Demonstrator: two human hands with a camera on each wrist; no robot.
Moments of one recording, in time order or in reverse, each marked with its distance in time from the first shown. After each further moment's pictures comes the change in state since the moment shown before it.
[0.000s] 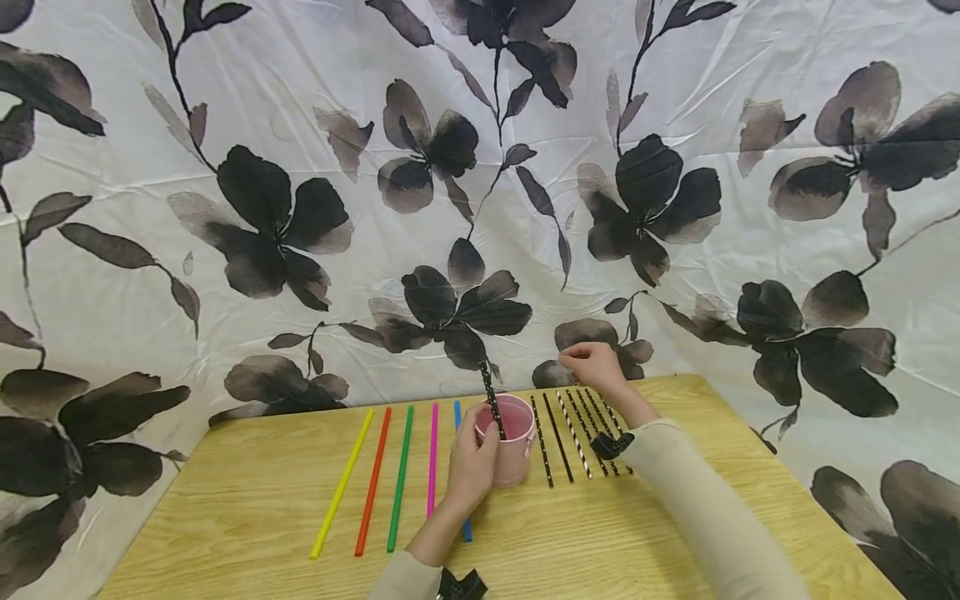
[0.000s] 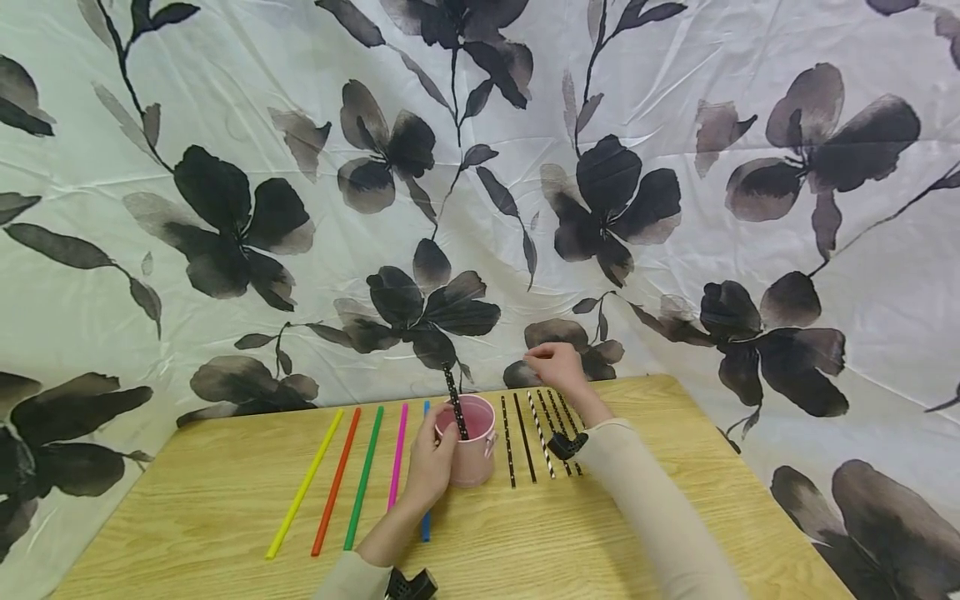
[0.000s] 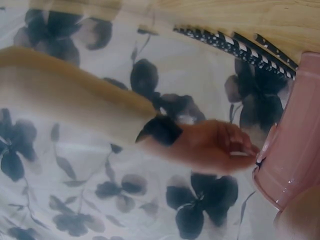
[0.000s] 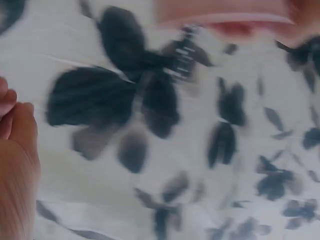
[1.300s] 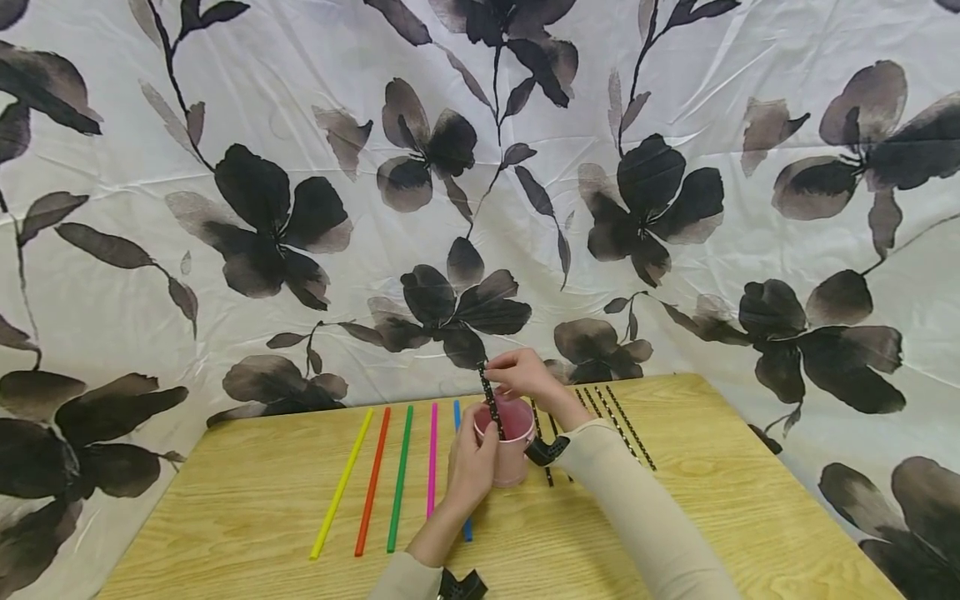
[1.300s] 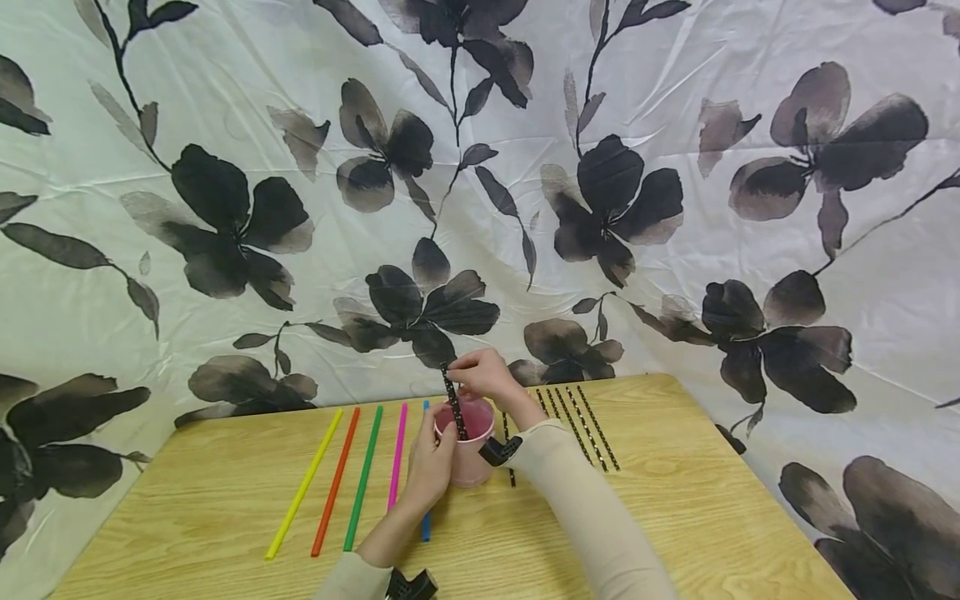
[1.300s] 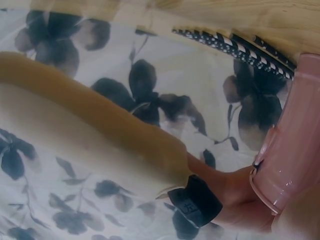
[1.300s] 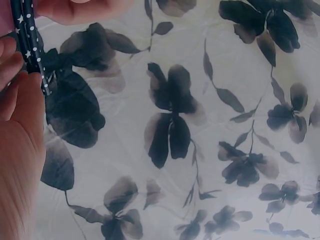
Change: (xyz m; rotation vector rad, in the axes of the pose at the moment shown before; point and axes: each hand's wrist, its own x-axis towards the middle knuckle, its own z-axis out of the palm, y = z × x) left_hand 0.000 0.000 -0.002 0.055 -0.021 0.008; right_hand -0.010 -0.055 0.089 0.171 -0.297 0.000
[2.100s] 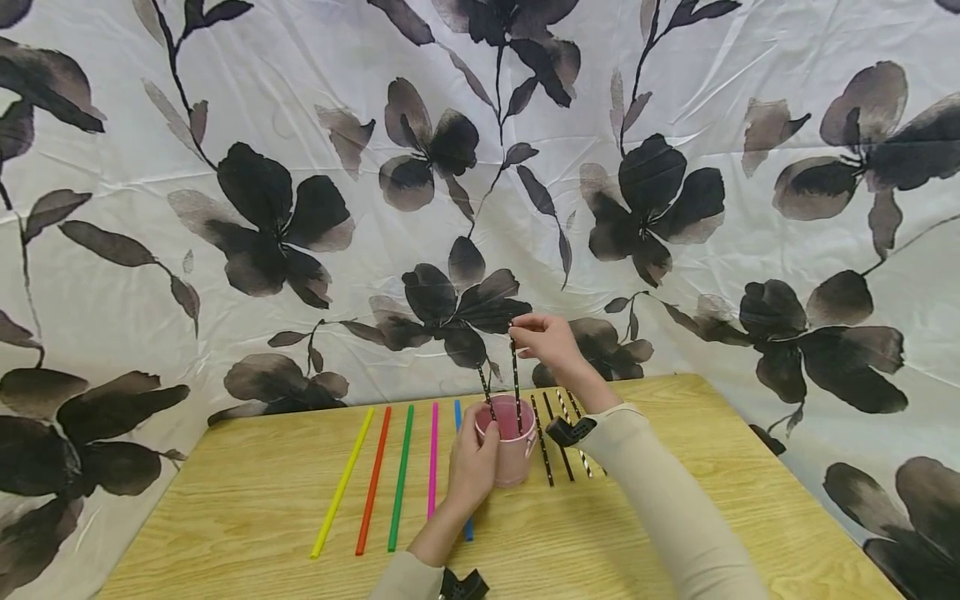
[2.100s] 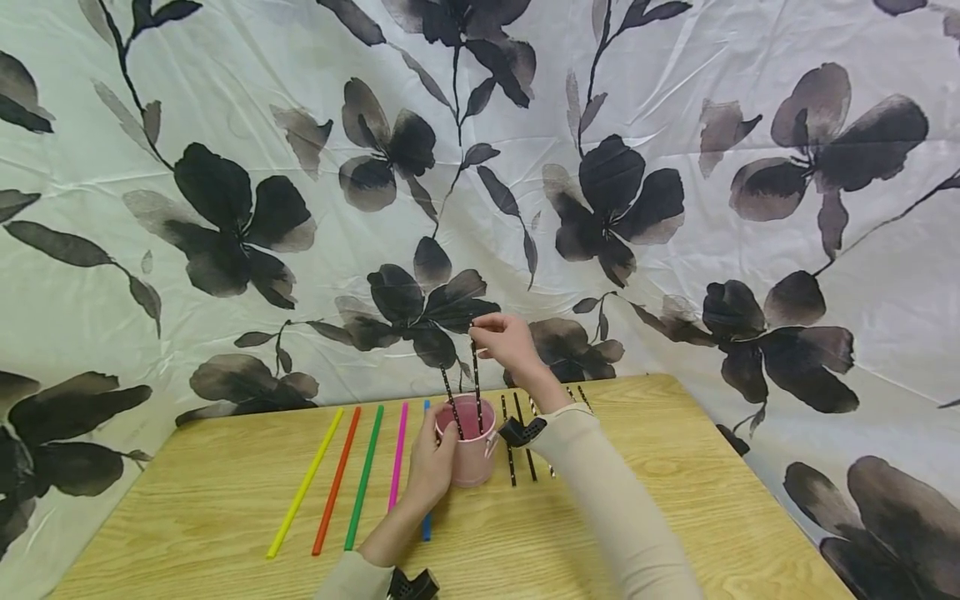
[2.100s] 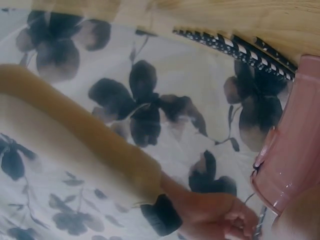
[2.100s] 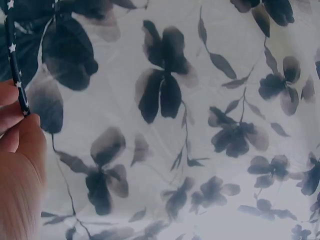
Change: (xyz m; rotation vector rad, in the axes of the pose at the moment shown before) left_hand -0.002 -0.001 0.002 0.004 0.040 0.010; right_hand -0.011 -0.036 -0.038 0.165 0.173 -0.216
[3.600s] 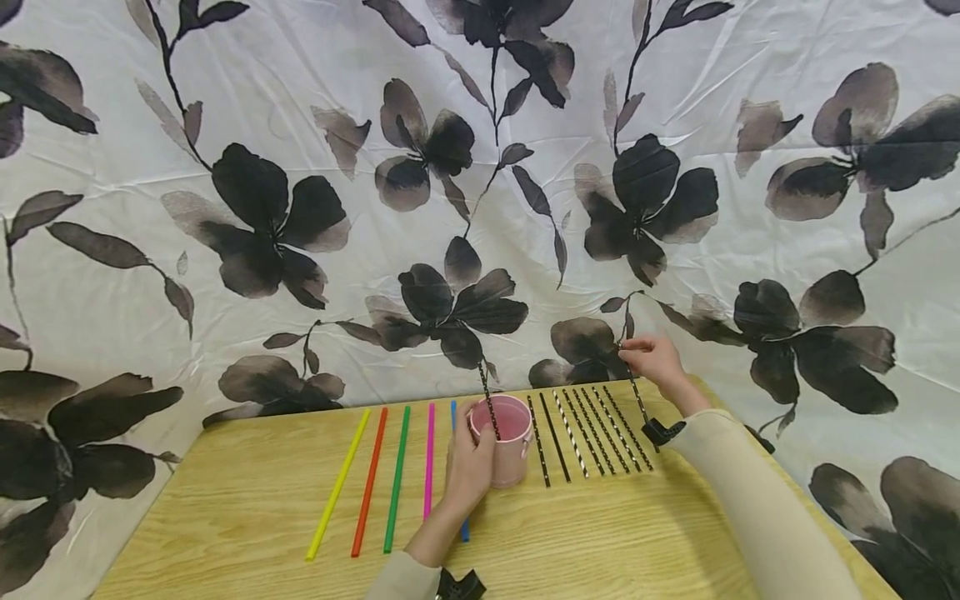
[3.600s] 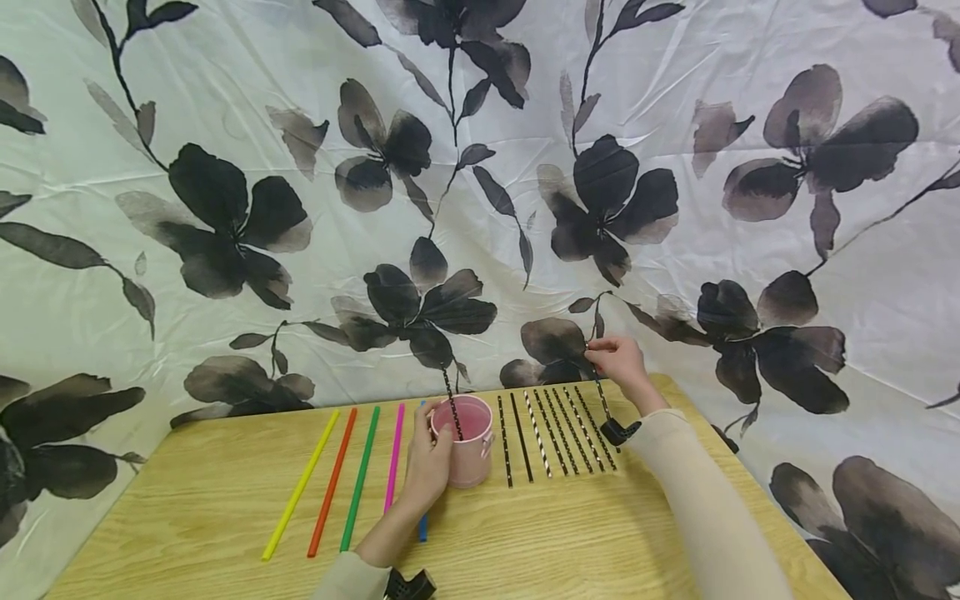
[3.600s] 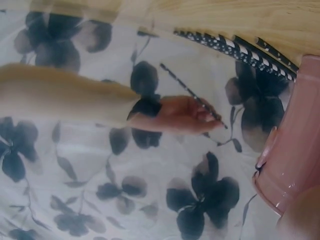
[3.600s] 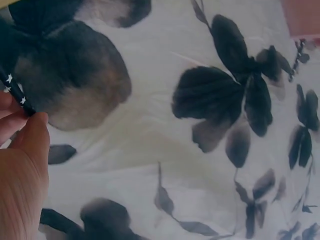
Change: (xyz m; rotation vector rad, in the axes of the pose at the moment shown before) left_hand -0.001 0.003 -0.002 -0.085 -0.005 -0.053; right_hand -0.023 0.076 -0.170 -0.371 0.200 0.169
